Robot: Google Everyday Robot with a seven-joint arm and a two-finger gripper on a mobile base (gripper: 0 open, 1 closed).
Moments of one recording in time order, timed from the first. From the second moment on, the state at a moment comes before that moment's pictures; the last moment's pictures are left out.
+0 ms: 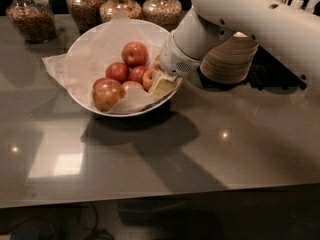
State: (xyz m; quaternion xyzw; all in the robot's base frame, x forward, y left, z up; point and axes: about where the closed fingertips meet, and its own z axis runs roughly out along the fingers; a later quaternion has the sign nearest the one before) arm 0.575 0.002 0.876 -0.70 0.66 0.11 0.26
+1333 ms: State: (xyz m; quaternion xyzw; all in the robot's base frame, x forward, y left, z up) arm 0.563 -0.005 0.943 -0.70 0.62 0.16 0.33
